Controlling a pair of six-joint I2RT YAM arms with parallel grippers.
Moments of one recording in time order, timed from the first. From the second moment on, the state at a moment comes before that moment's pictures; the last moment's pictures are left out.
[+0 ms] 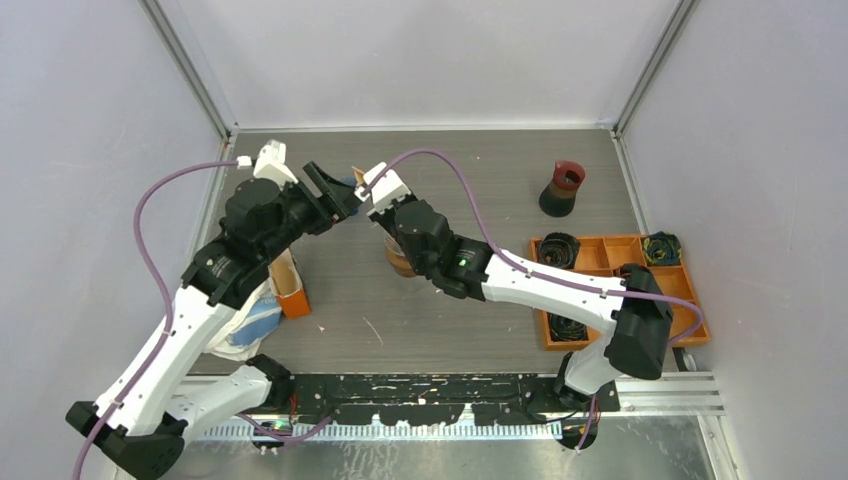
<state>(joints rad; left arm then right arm) -0.54 0.91 1.15 -0.47 -0.06 -0.85 1.10 1.51 1.25 0.15 0.67 -0.29</state>
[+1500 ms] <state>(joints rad) -0.67 1.10 1.24 -0.61 -0.18 -0.78 1.10 1.48 1.41 -0.26 0.71 0.05</state>
